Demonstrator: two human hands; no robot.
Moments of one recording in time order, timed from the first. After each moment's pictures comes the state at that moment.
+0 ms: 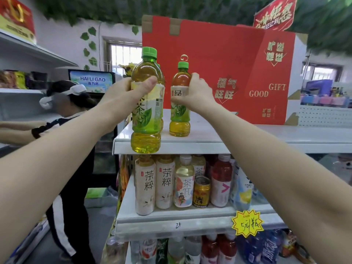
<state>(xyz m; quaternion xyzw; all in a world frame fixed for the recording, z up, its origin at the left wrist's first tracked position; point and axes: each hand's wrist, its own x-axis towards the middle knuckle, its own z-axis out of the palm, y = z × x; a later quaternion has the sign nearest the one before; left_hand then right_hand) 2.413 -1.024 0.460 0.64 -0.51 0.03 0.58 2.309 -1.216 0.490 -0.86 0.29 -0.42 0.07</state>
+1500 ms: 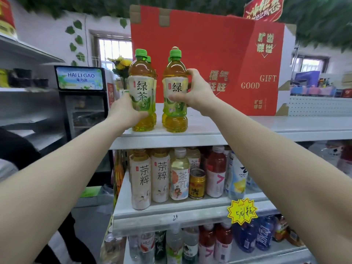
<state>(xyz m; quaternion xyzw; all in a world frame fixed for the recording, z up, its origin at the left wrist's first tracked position) 2.430 -1.072 0.427 0.77 -0.41 0.07 0.49 2.277 -1.207 0.470 -0.83 0.18 -0.44 0.30</state>
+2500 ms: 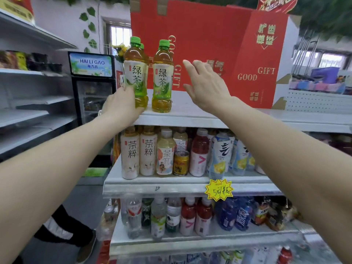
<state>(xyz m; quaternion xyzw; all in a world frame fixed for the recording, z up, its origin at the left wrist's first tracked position) 2.346 -1.050 0.399 0.85 -0.39 0.25 0.24 2.183 -1.214 0.449 -0.88 0.18 -0.38 -0.22</state>
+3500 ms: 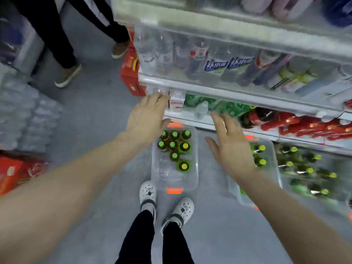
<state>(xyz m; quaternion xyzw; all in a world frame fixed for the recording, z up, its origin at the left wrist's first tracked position) 2.202 -0.956 -0.234 0.89 -0.44 -0.08 0.12 2.008 -1.117 -0.252 -0.97 0.18 -0.08 0.11</state>
